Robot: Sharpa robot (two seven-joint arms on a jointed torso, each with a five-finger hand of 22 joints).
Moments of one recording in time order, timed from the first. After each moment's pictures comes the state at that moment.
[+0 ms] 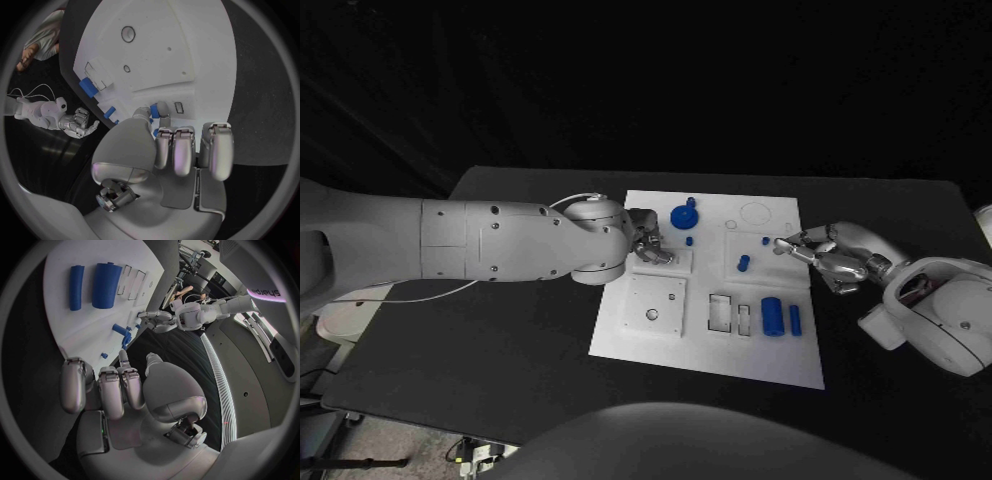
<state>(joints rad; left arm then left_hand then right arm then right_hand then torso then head) 1.26 -0.85 -0.23 1.65 -1.21 -0.20 -0.67 1.24 0.07 -0.10 0.29 0.70 1.05 0.01 0.30 1.19 1.46 -0.04 1.58 1.31 1.47 -0.08 1.57 1.31 0.02 1.47 0.03 1.55 1.31 1.26 -0.87 -0.21 1.61 -0.86 -0.25 0.00 1.10 0.21 -0.14 0.29 0.40 0.74 0.16 0.24 0.42 1.46 0.09 1.57 1.31 1.47 0.03 1.57 1.31 0.05 1.39 0.15 1.38 1.31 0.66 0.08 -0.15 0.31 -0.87</state>
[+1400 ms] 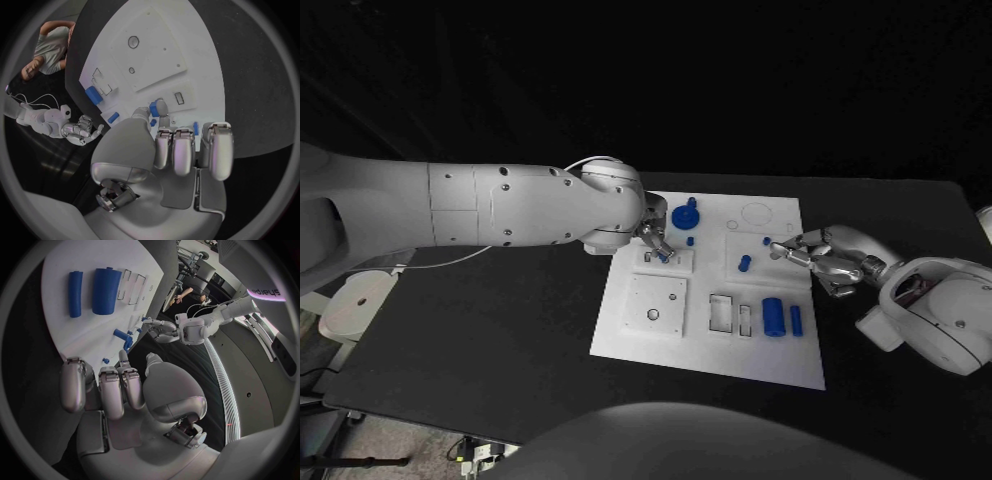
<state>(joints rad) 1.37 -0.80 -0.23 1.58 -1.17 0.12 -0.67 1.20 0.06 -0.09 0.29 0.66 1.06 0.01 0.29 1.19 1.47 -0.05 1.58 1.31 1.46 -0.09 1.57 1.31 0.02 1.47 0.03 1.55 1.31 1.26 -0.86 -0.21 1.60 -0.86 -0.21 -0.03 1.10 0.21 -0.14 0.29 0.40 0.74 0.16 0.24 0.42 1.46 0.09 1.57 1.31 1.47 0.03 1.57 1.31 0.05 1.39 0.15 1.37 1.31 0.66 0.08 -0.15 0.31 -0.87</state>
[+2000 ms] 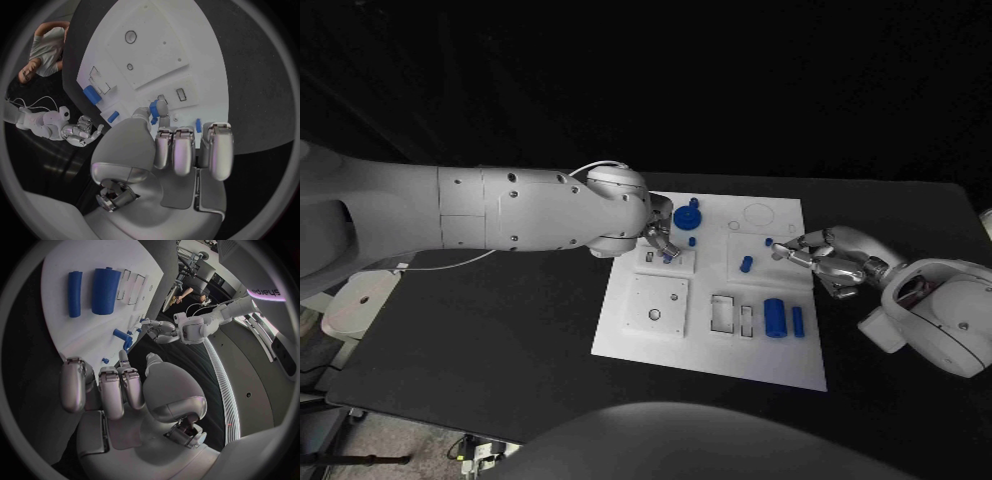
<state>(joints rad) 1.35 -0.79 -0.23 1.58 -1.21 0.07 -0.67 1.20 0.06 -0.08 0.29 0.66 1.06 0.01 0.29 1.19 1.47 -0.05 1.58 1.31 1.46 -0.09 1.57 1.31 0.02 1.47 0.03 1.55 1.31 1.26 -0.86 -0.21 1.61 -0.86 -0.21 -0.03 1.10 0.21 -0.14 0.29 0.40 0.74 0.16 0.24 0.42 1.46 0.09 1.57 1.31 1.47 0.03 1.57 1.31 0.05 1.39 0.15 1.37 1.31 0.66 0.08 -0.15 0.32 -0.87</state>
